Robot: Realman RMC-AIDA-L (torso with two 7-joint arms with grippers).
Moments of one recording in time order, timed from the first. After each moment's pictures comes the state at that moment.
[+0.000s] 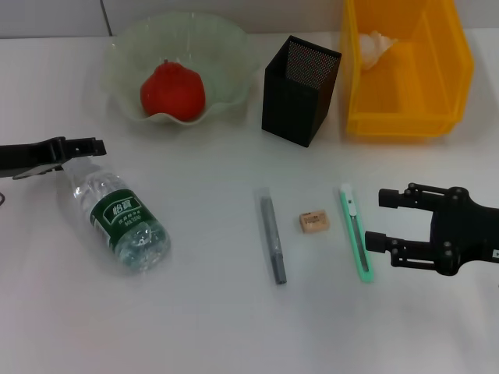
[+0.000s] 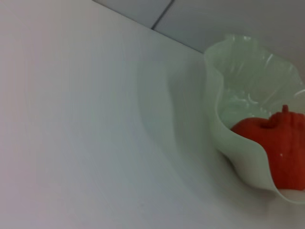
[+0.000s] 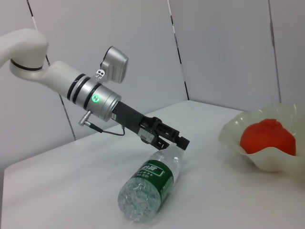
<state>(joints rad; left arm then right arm) -0.43 -2.06 0.88 0.91 2.25 1.11 -2.49 0.17 2.08 -1.03 -0.94 -1.71 -1.59 1.38</state>
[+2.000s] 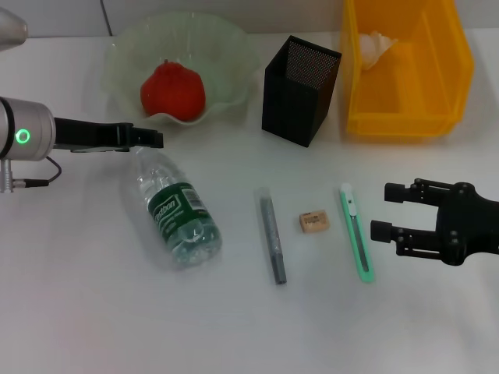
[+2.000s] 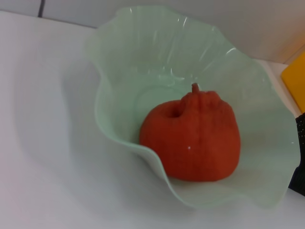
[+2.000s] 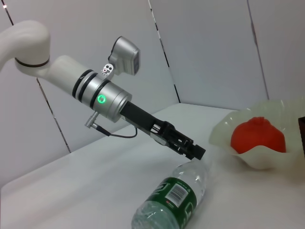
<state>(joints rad) -0.54 -2.07 1.08 0.96 2.31 1.12 -2.59 0.19 2.08 -0.99 -0.93 -1.72 -1.60 1.46</state>
